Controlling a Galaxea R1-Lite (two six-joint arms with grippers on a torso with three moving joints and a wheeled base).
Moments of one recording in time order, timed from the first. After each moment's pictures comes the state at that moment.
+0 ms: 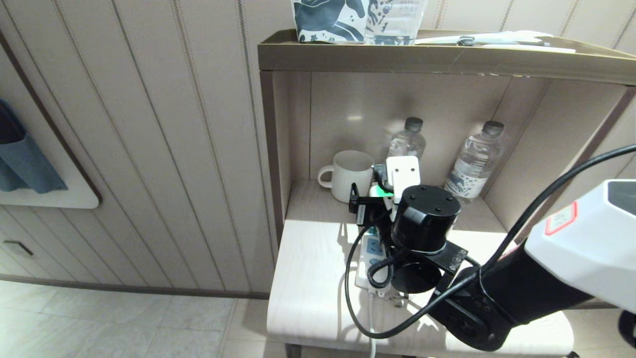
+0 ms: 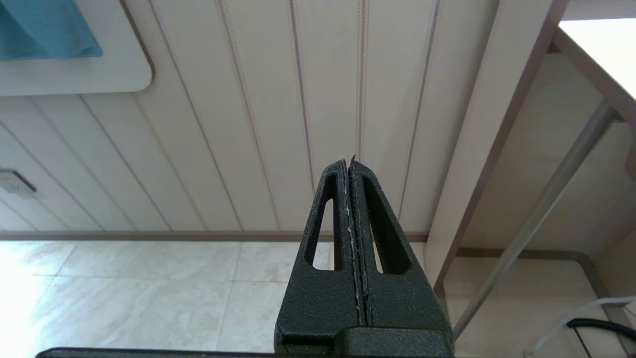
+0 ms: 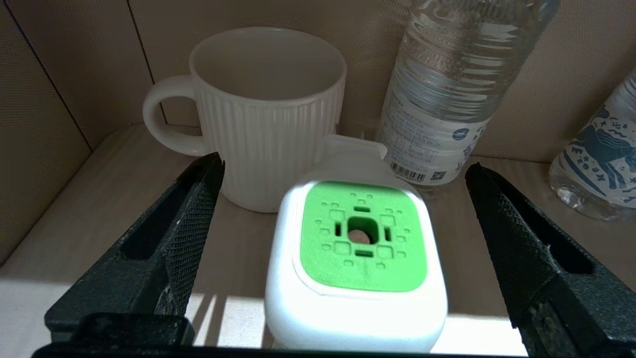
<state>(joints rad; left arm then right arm) 0.00 0.00 0.00 0.00 -0.03 0.08 0.71 2.00 -0.86 -1.28 -0.78 -0.08</state>
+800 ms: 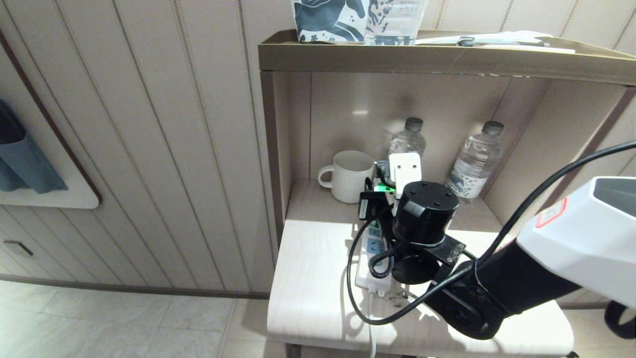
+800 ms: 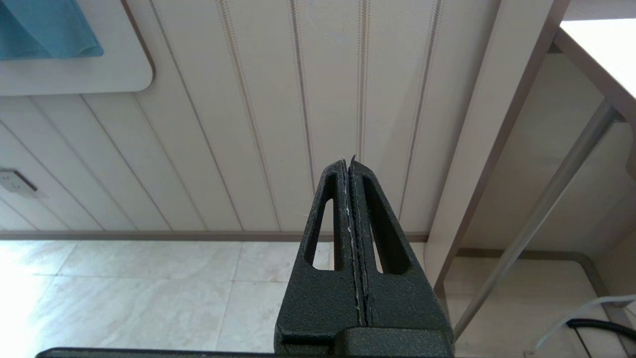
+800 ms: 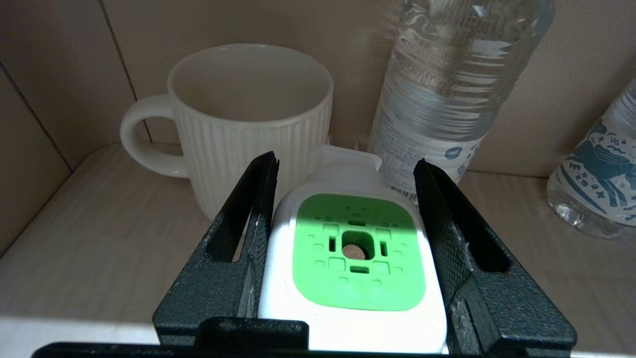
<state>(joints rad) 0.00 0.00 0.00 0.00 -0.03 0.08 0.66 2.03 -0.88 -1.28 -0.75 -0.07</state>
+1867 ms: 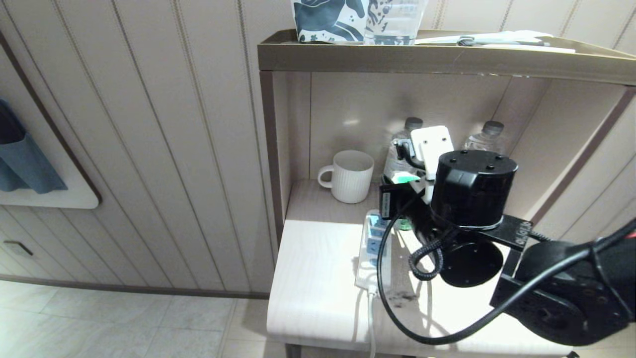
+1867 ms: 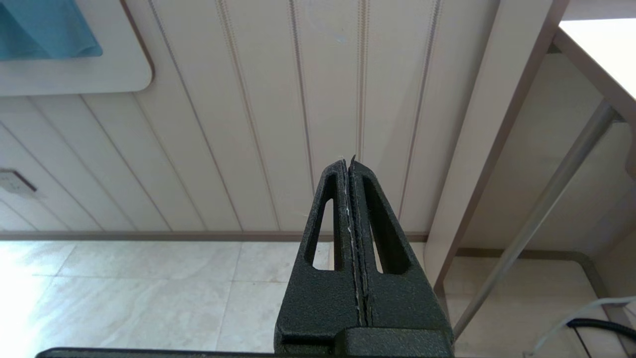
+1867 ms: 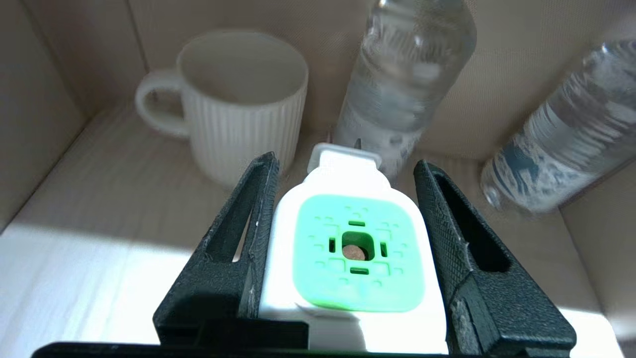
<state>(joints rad) 0.00 0.00 0.00 0.00 -0.03 0.08 0.71 1.73 -0.89 -0.80 -0.76 -0.05</state>
